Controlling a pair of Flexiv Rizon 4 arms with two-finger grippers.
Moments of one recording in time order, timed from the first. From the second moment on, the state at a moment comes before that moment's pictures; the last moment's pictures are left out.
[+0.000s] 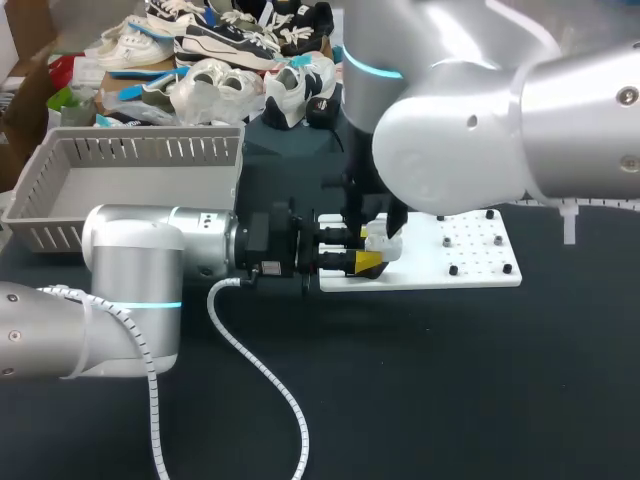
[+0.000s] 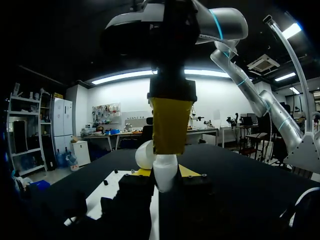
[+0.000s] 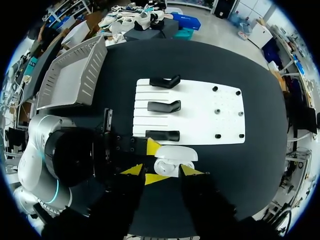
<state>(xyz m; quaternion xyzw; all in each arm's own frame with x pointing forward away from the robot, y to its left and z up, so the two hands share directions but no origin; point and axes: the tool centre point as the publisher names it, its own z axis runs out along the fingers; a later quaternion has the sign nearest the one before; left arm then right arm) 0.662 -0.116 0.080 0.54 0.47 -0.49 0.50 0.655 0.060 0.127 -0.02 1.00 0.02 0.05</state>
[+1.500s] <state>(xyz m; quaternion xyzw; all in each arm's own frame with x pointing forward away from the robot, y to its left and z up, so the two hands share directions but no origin) 0.662 -0.116 0.080 0.54 0.47 -0.49 0.50 0.678 -0.003 0.115 0.14 0.99 -0.02 0.06</state>
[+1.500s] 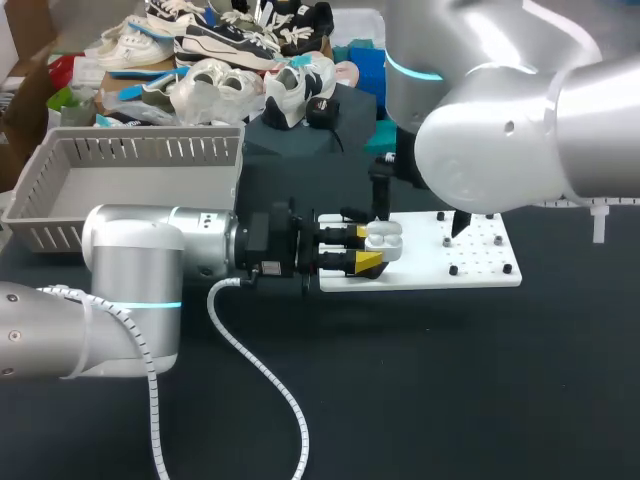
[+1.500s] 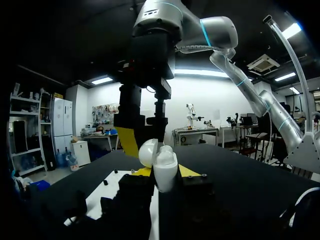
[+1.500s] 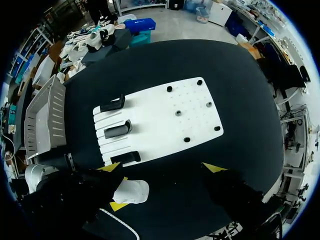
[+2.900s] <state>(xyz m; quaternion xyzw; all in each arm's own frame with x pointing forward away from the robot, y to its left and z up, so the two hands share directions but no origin) 0.686 -0.026 0.146 0.47 0.54 -0.46 0.53 0.622 -0.046 0.141 0.11 0.98 0.06 0.17</state>
